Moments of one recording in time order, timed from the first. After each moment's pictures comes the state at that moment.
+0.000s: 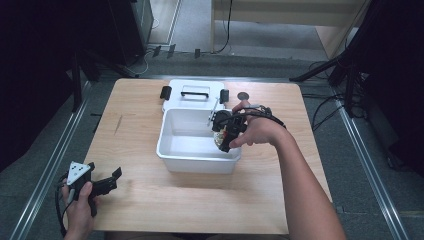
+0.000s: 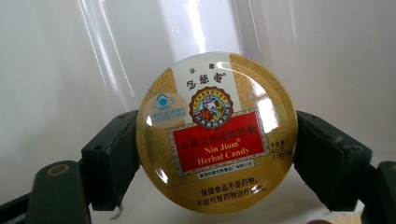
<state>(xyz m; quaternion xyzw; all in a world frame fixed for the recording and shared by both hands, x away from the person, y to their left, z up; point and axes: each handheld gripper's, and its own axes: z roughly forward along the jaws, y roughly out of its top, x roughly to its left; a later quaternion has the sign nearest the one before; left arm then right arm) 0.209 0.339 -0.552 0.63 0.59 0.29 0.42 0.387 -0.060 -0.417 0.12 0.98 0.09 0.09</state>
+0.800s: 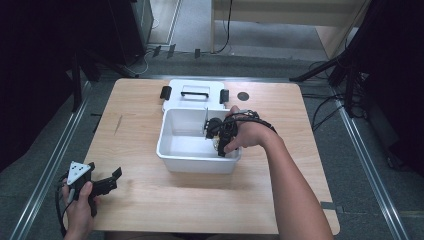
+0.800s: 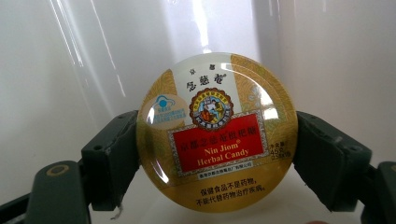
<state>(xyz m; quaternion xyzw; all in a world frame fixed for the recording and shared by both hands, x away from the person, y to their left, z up) 0.209 0.339 -0.552 0.63 0.59 0.29 0.41 0.392 -0.040 -0.452 0.10 0.99 0.01 0.09</state>
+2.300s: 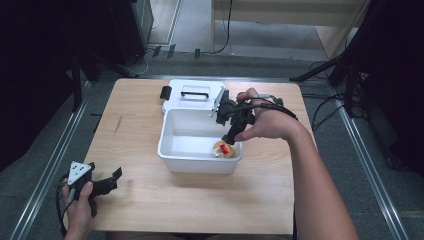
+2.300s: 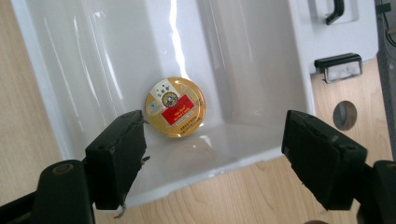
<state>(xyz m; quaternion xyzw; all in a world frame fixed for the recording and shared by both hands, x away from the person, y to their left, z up) 0.210 0.338 -0.552 0.63 0.59 0.29 0.41 0.369 -0.071 -0.358 0.10 0.98 0.12 0.14</state>
